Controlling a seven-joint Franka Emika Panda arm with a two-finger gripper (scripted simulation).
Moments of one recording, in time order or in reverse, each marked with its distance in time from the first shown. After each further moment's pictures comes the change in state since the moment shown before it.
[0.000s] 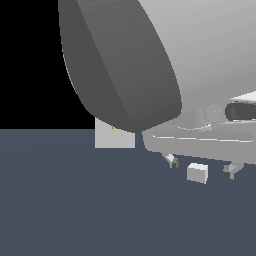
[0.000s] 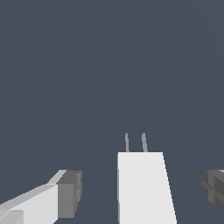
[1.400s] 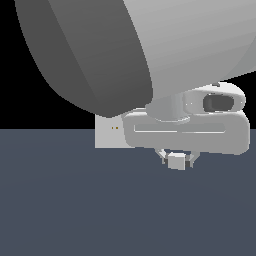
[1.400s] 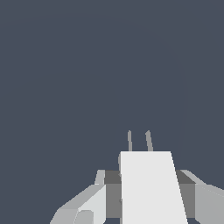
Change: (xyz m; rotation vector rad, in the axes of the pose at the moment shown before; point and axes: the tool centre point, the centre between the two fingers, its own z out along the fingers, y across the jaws) arm -0.008 -0.036 -0.018 0.073 0.003 -0.138
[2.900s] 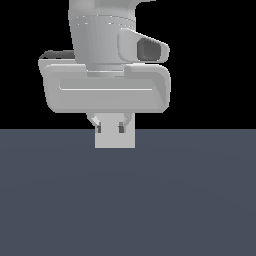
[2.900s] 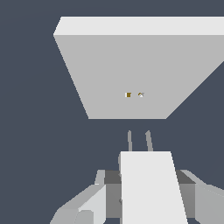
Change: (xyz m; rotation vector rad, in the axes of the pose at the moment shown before) arm -0.036 -0.111 -0.095 0.243 -0.001 -0.444
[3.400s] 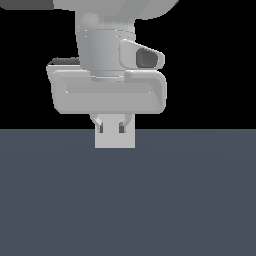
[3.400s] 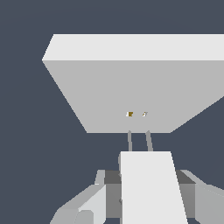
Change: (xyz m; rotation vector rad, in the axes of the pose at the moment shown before) arm 0.017 0.000 0.009 0.000 0.000 0.001
